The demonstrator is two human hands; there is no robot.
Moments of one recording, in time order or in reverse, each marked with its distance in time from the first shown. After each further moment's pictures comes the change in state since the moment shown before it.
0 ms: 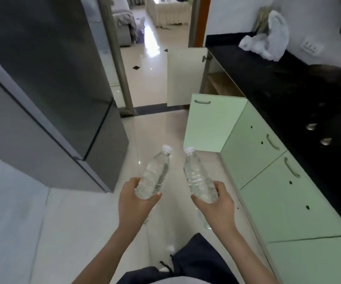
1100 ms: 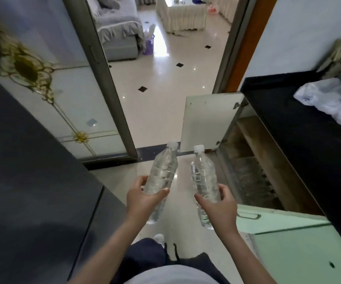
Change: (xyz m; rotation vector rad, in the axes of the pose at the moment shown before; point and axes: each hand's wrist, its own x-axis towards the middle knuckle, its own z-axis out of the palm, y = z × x) left_hand 0.689 0.108 0.109 -0.139 -0.088 -0.128; right_hand 0.635 -0.214 0.216 0.143 -0.004 0.064
